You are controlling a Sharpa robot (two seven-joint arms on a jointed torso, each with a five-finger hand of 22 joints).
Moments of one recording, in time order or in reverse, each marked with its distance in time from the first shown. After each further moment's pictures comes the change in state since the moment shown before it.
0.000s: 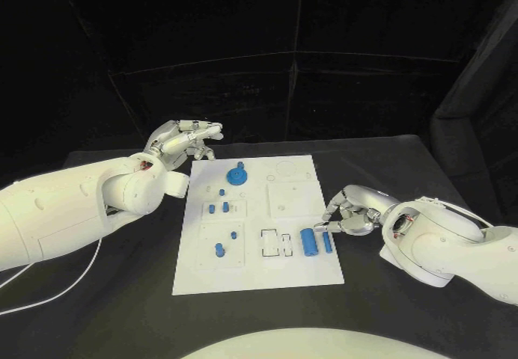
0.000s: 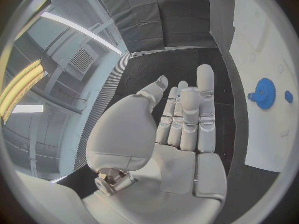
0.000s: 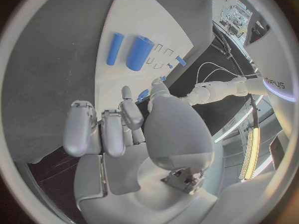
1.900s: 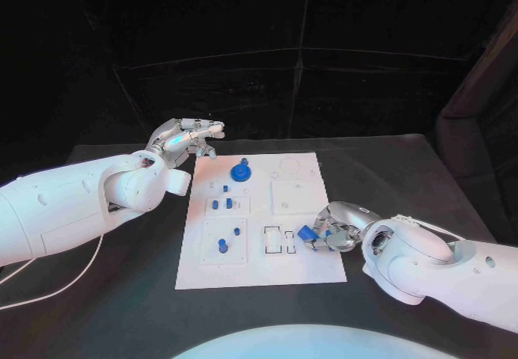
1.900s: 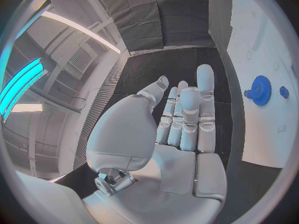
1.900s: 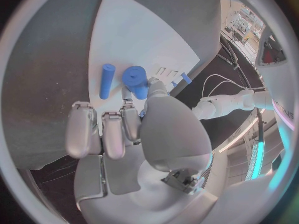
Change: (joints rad) left arm -0.005 -0.014 -0.003 0.005 0.000 0.003 -0.007; left_hand 0.005 0.005 -0.003 -0.003 0.000 0.000 0.000 0.000 0.000 0.000 0.000 0.000 0.000 0.000 0.000 0.000 -0.001 0.000 0.000 0.000 0.000 -0.001; right arm -0.089 0.113 0.000 -0.012 -0.096 -0.038 -0.133; right_hand 0.130 0.061 -0.055 -0.022 0.385 0.004 -0.005 0.096 0.013 0.053 -0.018 0.103 0.179 0.000 -0.011 0.060 0.038 0.001 0.010 -0.002 0.024 0.043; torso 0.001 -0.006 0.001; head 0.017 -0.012
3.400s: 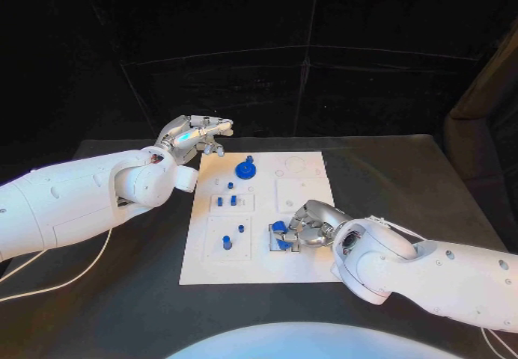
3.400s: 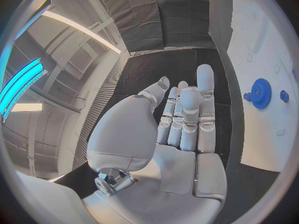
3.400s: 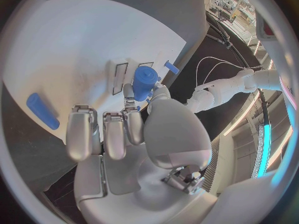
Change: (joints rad) left arm 0.000 0.007 -0.001 0.001 0.000 0.001 -0.001; left_hand 0.012 0.012 0.000 0.000 0.000 0.000 0.000 0.000 0.000 -0.007 0.000 0.004 0.000 0.000 0.000 0.000 -0.003 0.000 0.000 0.000 -0.005 -0.002; right arm 0.002 0.180 0.002 -0.045 0.123 -0.084 -0.059; right_hand -0.106 0.034 -0.043 0.023 0.002 0.073 -0.019 0.003 0.030 0.025 -0.025 0.007 0.008 -0.002 -0.020 0.015 0.000 0.000 0.017 -0.017 0.015 0.032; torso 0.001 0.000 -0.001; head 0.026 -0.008
